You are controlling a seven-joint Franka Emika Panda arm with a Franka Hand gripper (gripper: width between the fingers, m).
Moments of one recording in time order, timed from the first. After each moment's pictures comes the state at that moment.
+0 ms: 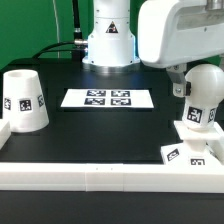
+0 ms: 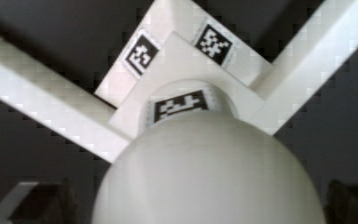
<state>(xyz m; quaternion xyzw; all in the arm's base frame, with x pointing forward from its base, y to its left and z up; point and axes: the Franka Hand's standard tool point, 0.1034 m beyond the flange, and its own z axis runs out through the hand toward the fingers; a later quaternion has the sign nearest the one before) 0.627 0.091 0.122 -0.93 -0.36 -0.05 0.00</state>
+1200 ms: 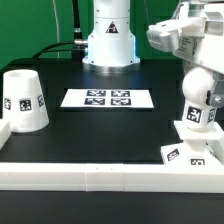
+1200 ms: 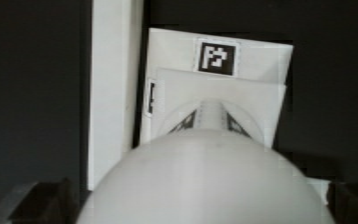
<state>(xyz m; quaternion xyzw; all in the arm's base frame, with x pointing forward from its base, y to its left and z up) 0.627 0.092 0.111 -0.66 -0.75 -0.02 -0.06</state>
